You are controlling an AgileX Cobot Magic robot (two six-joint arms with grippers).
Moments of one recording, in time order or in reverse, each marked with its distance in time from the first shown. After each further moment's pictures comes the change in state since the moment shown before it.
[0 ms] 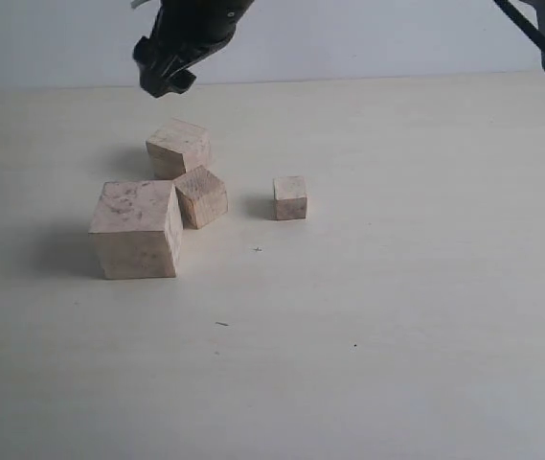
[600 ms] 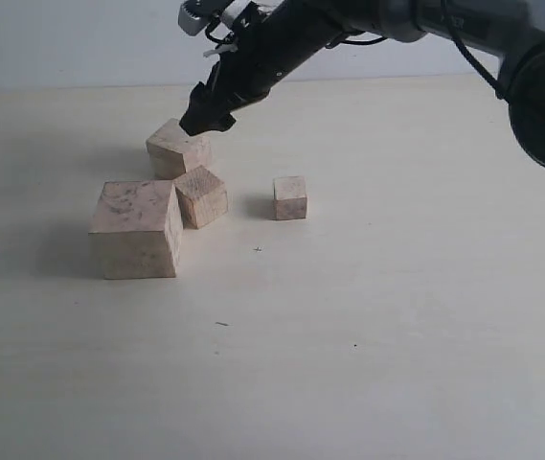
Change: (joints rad) left arm 0.000 0.000 0.000 0.000 0.000 0.000; right arm -0.177 0.198 0.000 0.493 -0.014 -0.405
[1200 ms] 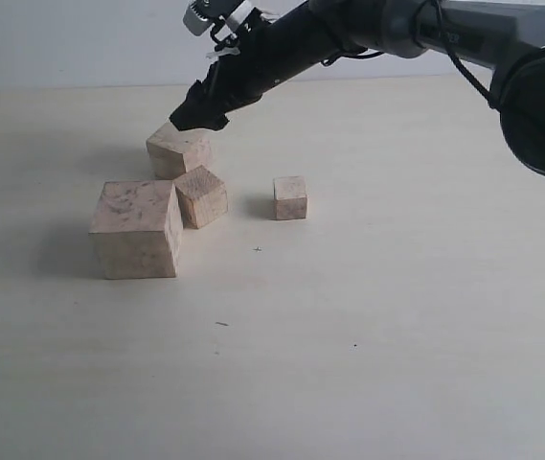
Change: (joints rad) left arm 0.000 0.000 0.000 0.000 0.000 0.000; right arm -0.021 0.044 0.000 0.236 -0.031 -0.209
